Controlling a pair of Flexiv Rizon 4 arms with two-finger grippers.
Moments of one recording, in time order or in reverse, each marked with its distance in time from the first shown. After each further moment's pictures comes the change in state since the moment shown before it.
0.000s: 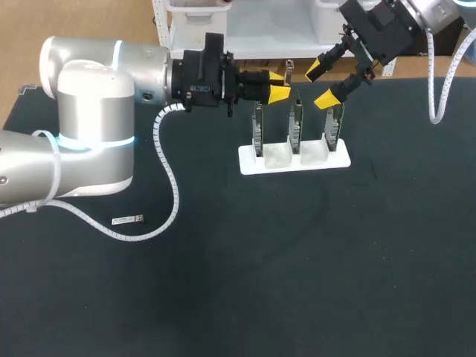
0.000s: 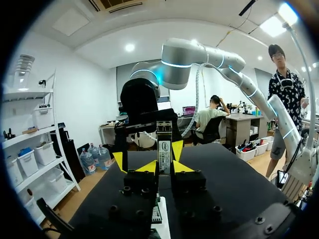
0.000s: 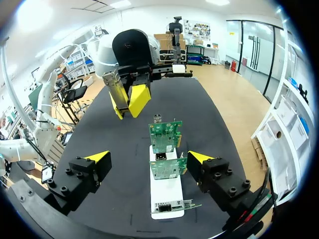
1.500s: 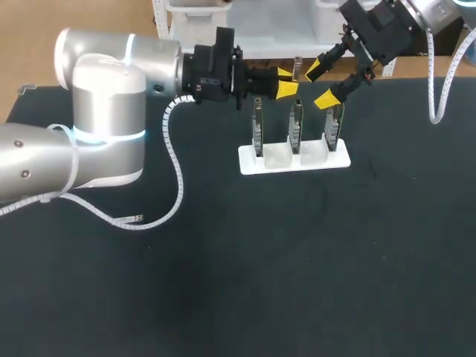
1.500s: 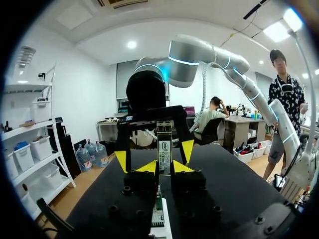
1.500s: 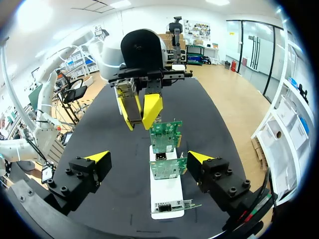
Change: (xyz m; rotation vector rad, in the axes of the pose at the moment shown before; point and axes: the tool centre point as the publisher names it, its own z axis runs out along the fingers) left arm 0.004 0.014 0.016 0.022 0.009 -0.046; right arm 0.000 0.000 0.000 0.000 0.000 0.000
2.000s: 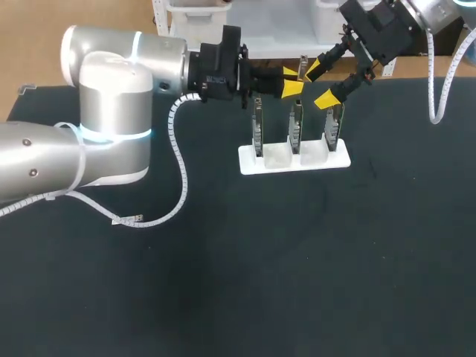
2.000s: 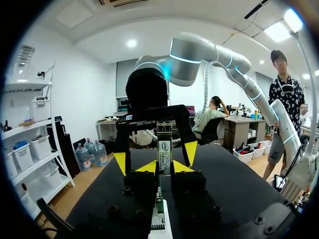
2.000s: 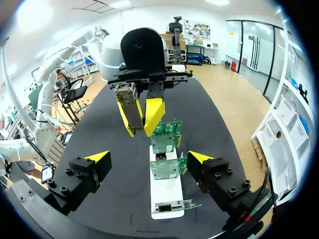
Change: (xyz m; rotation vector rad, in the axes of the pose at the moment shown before) left arm 0.000 0.003 0.009 0.003 0.006 -0.008; right arm 0.000 0.000 0.000 0.000 0.000 0.000
